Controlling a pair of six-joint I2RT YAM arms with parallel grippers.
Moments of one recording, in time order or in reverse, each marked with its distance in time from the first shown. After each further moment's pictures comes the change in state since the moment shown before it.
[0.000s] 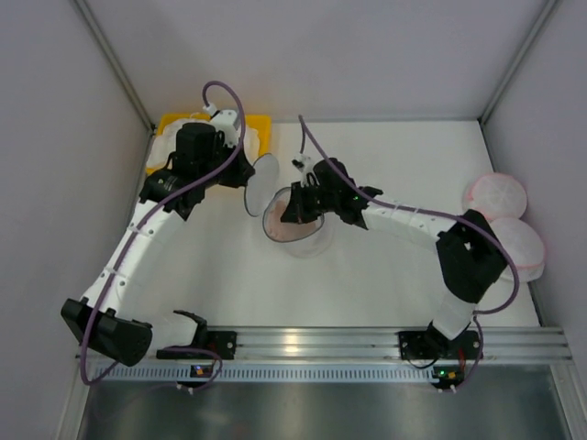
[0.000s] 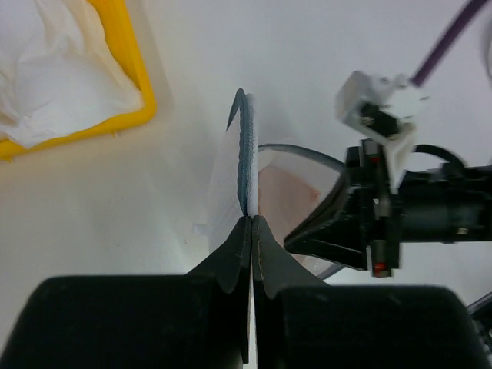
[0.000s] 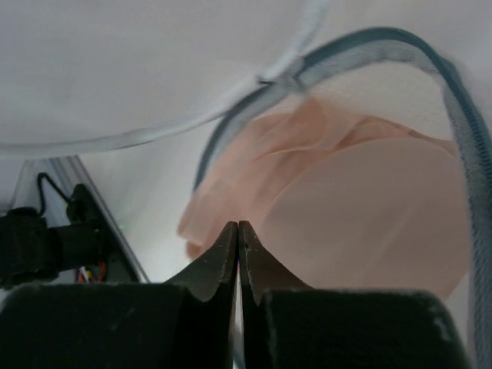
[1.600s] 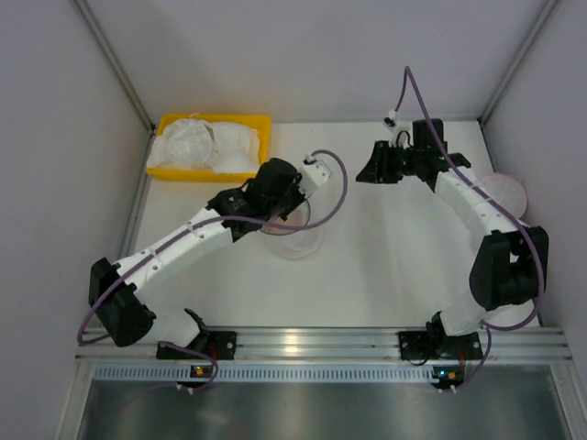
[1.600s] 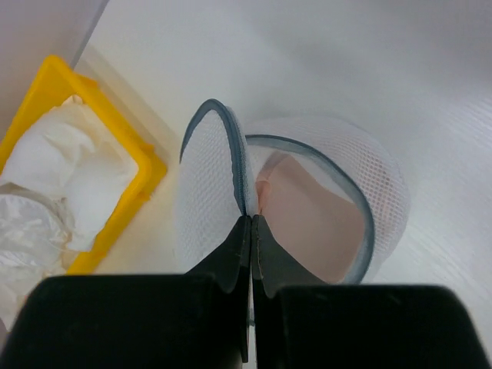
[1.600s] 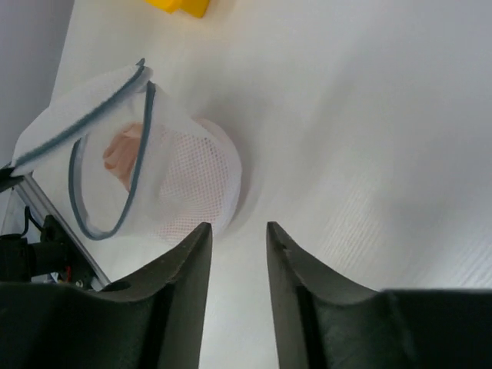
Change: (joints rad) left arm -0.383 0.122 -0.106 0.122 -0.320 0.473; right arm -0.531 -0.113 0.071 -0.336 -0.231 -0.259
